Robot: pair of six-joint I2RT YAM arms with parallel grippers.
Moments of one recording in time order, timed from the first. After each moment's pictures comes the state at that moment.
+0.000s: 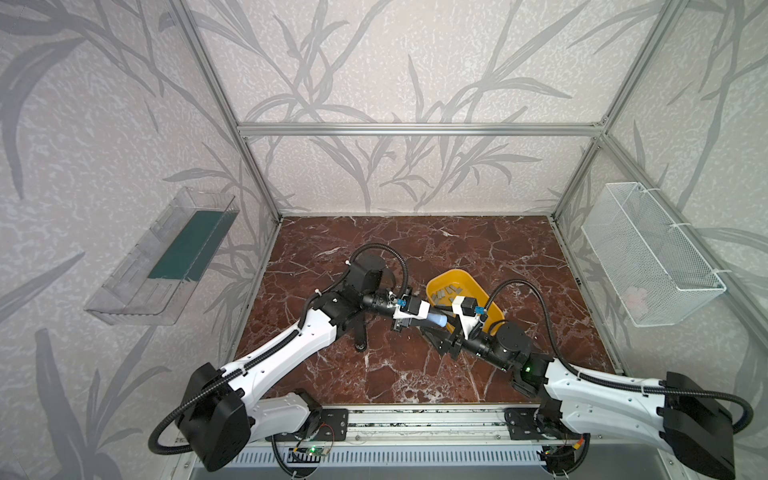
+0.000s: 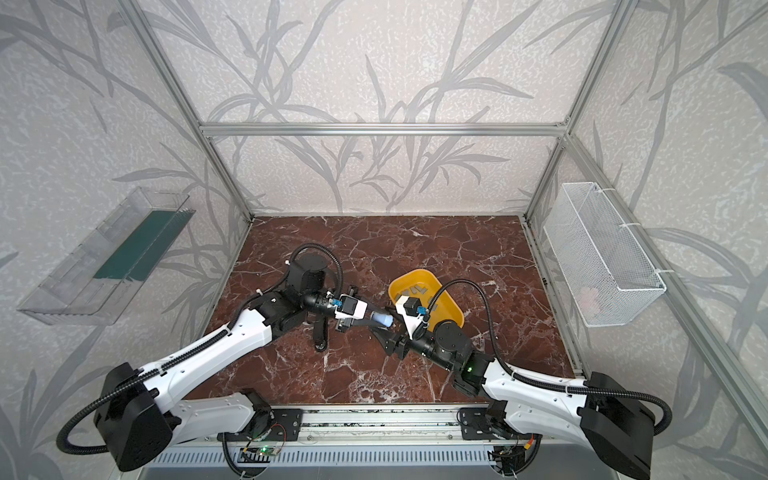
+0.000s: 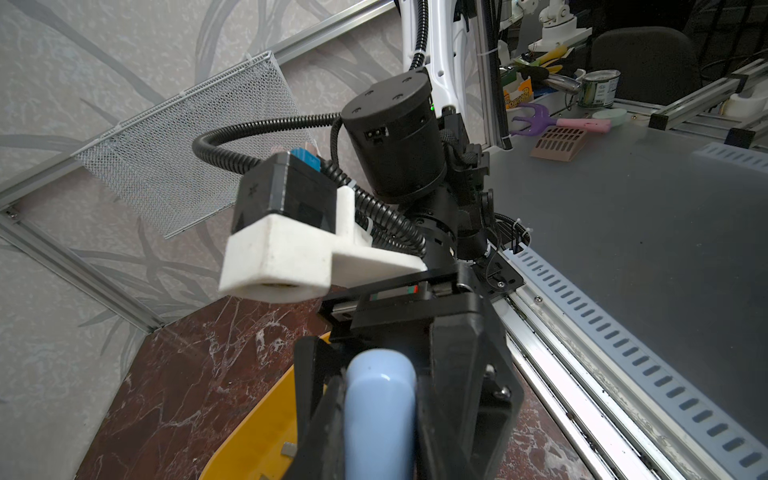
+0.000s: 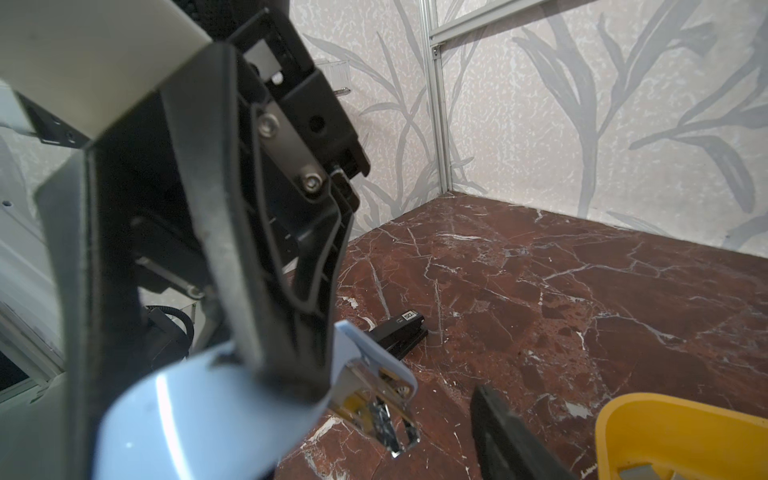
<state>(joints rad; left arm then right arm) -0.66 1.23 0.91 -0.11 1.09 0.76 0.98 1.01 0.32 0.70 -0.05 0.23</state>
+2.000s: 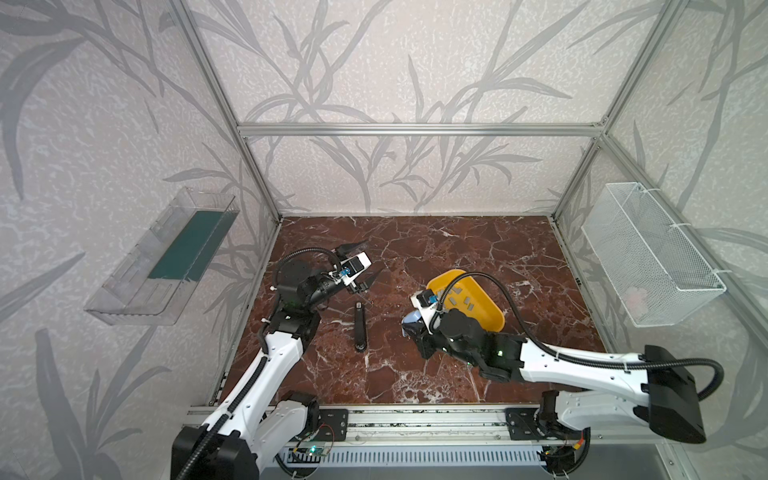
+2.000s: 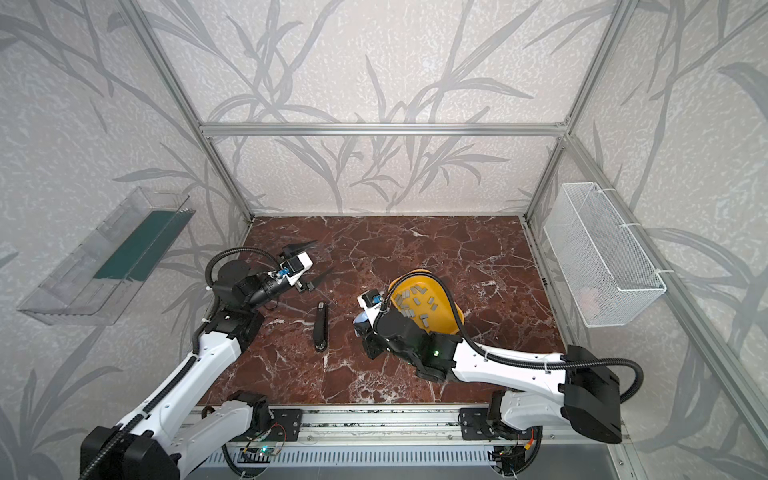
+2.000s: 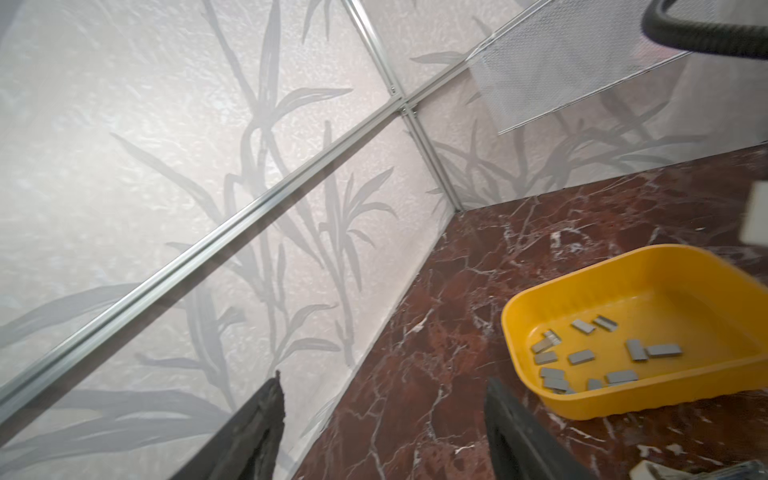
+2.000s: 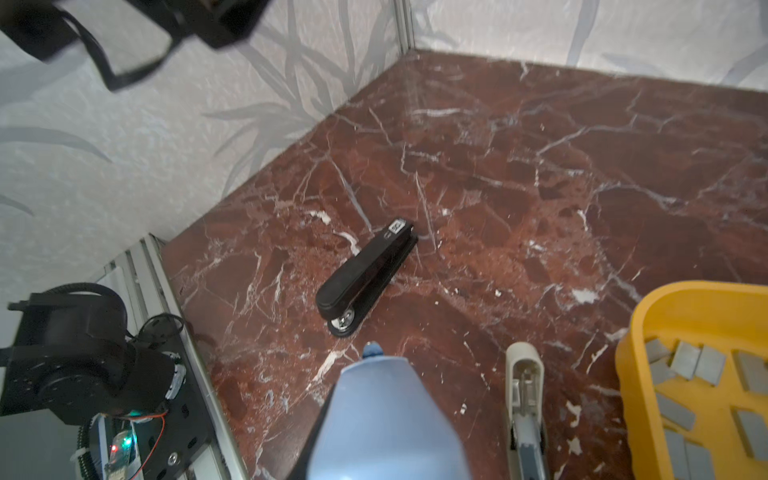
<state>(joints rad) -0.17 0.97 0.67 0.37 0.66 0.57 1.18 1.31 0.81 0.00 0.22 0.42</state>
